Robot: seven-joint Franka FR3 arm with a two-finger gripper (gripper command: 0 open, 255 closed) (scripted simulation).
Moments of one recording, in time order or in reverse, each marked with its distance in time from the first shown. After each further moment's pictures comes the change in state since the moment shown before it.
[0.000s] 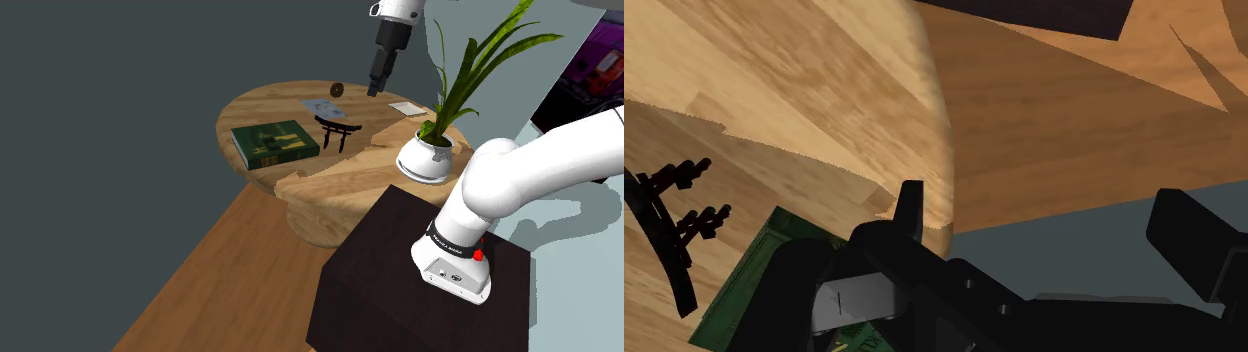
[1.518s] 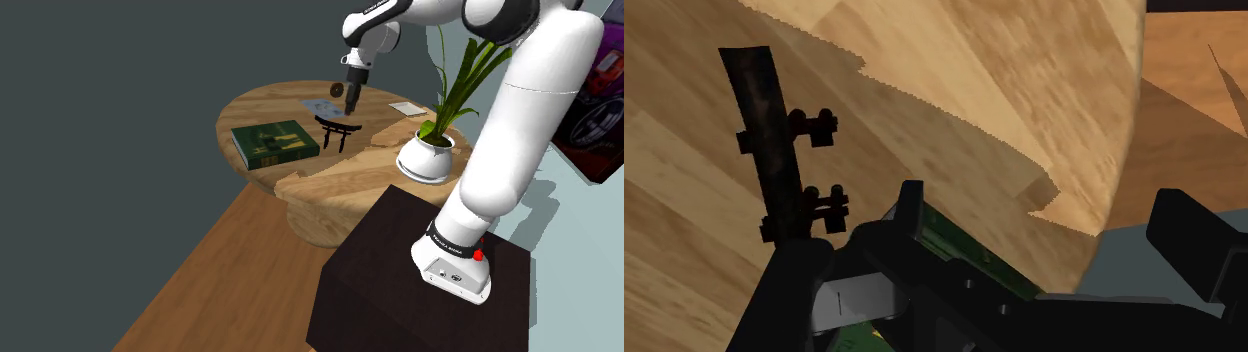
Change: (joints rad) arm -0.051 0.849 -0.335 0.392 0.163 0.259 -0.616
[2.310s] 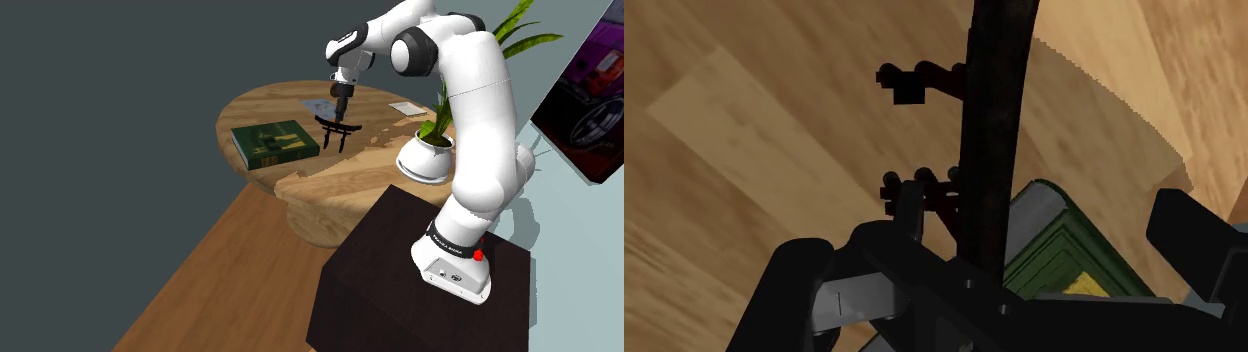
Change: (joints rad) arm -0.182 0.518 0.048 0.496 0.173 -0.097 -0.192
